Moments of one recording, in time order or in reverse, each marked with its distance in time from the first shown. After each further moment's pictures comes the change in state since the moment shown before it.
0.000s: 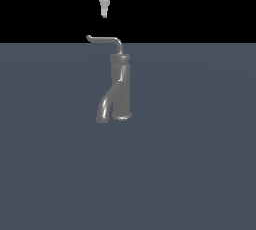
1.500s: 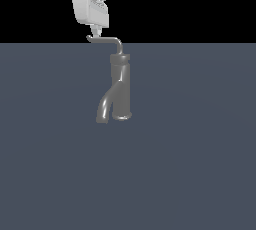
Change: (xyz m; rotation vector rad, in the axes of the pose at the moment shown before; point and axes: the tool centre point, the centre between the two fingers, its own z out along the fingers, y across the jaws) arm -0.026 -0.052 0.068 0.018 0.077 0.322
